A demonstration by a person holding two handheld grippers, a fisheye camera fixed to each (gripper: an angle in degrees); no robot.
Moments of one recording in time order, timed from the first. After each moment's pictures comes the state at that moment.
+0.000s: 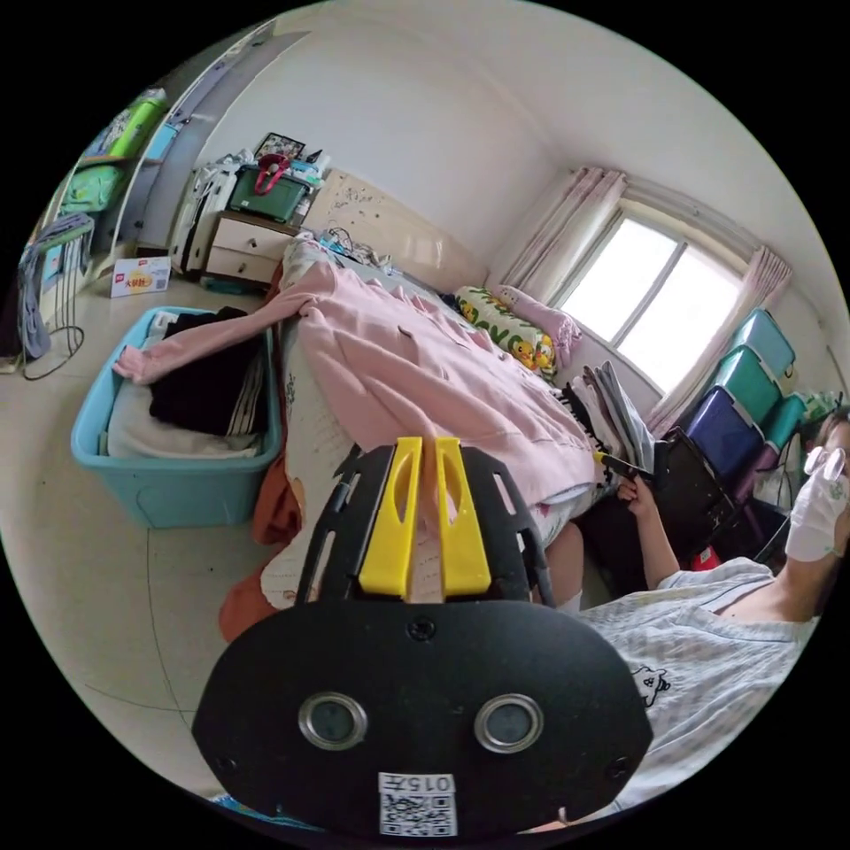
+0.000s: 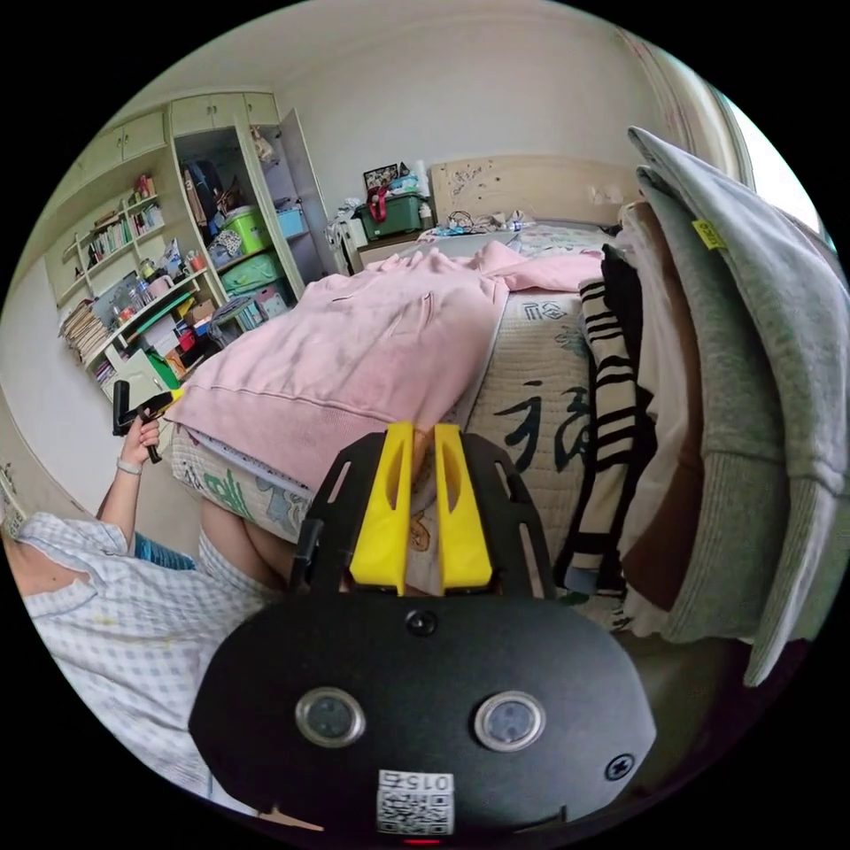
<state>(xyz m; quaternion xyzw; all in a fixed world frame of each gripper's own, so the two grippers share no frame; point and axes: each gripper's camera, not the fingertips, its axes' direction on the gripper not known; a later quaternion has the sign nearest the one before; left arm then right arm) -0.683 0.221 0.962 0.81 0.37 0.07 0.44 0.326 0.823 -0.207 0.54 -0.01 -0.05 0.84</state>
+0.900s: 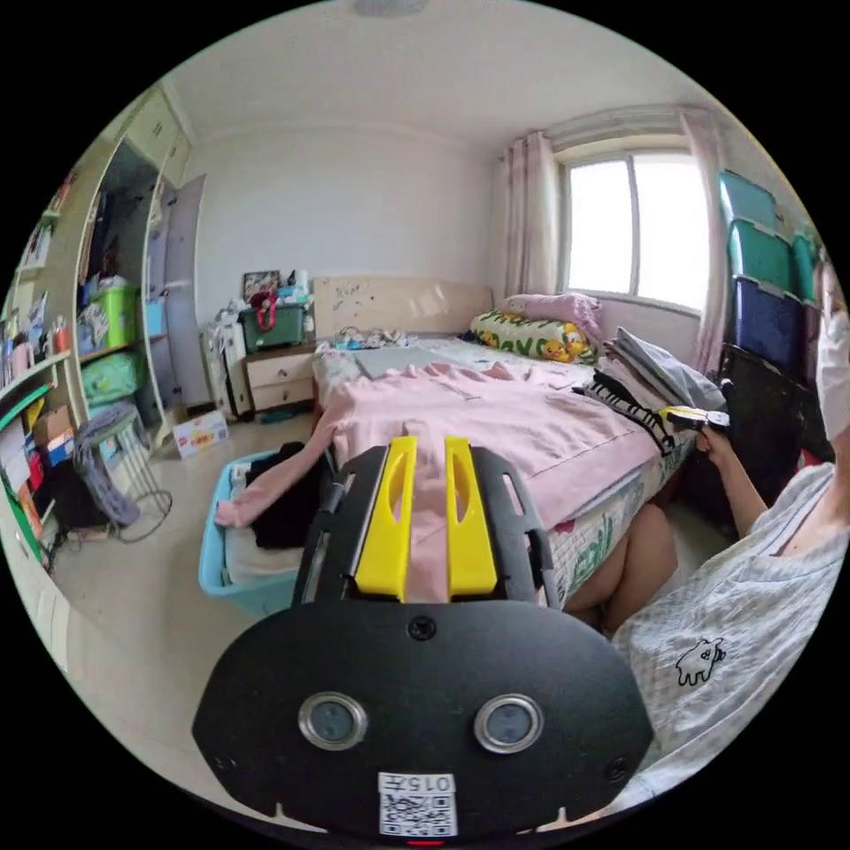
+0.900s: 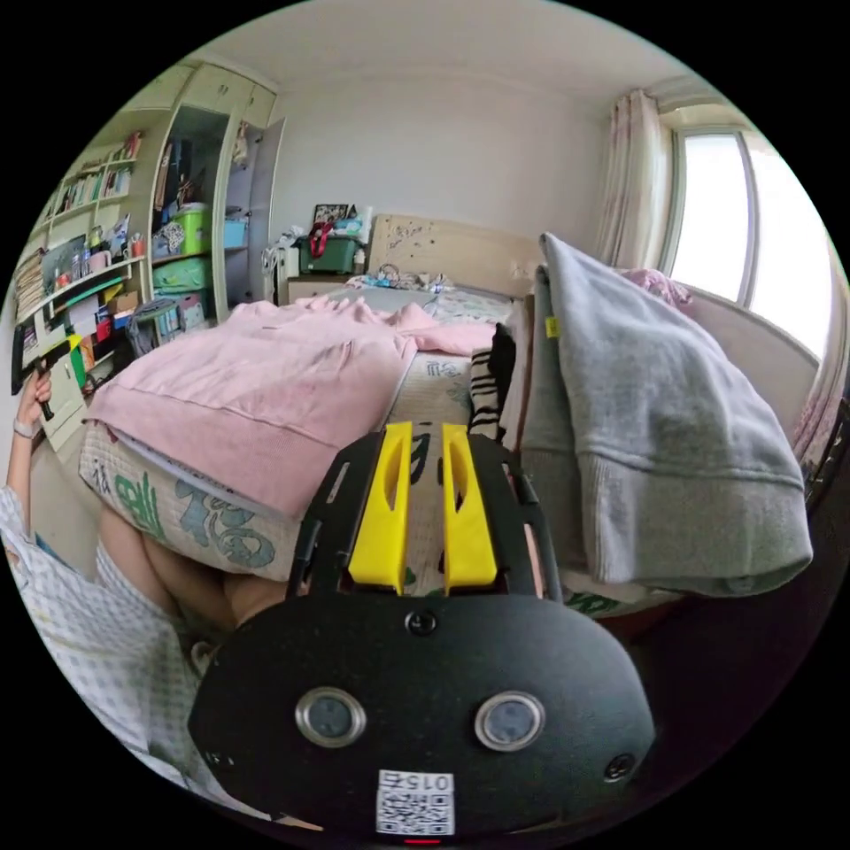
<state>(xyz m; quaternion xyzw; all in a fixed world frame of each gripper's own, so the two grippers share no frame) -0.496 0.516 0.876 0.92 0.10 0.08 0.36 0.280 0.852 -0.262 0.65 0.20 0.04 0.74</state>
